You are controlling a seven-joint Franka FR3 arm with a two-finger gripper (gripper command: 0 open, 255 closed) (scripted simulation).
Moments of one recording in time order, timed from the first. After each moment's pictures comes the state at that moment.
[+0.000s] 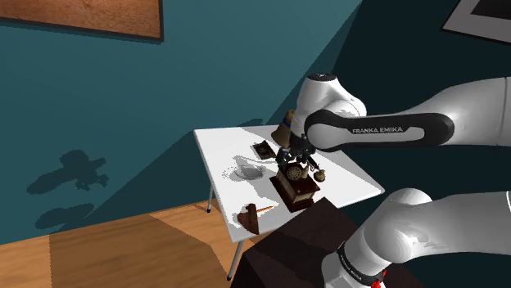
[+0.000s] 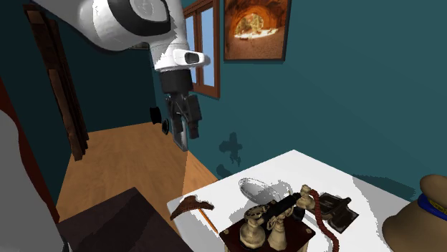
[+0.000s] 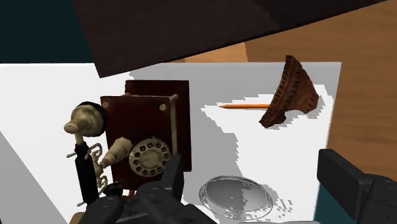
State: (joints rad) arm 0.00 -0.66 0.16 -2.76 -0.08 2.10 0.35
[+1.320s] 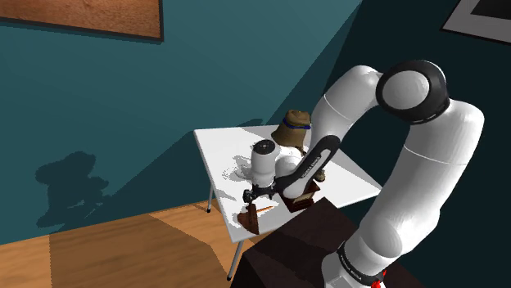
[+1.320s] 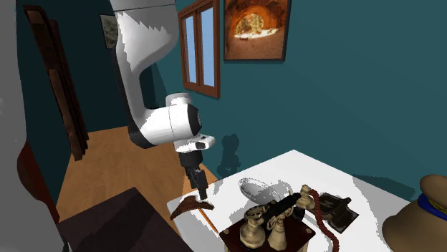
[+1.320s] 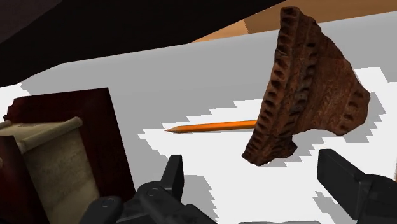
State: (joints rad) arm -0.14 0.25 0.28 -2.63 -0.80 2.71 1.21
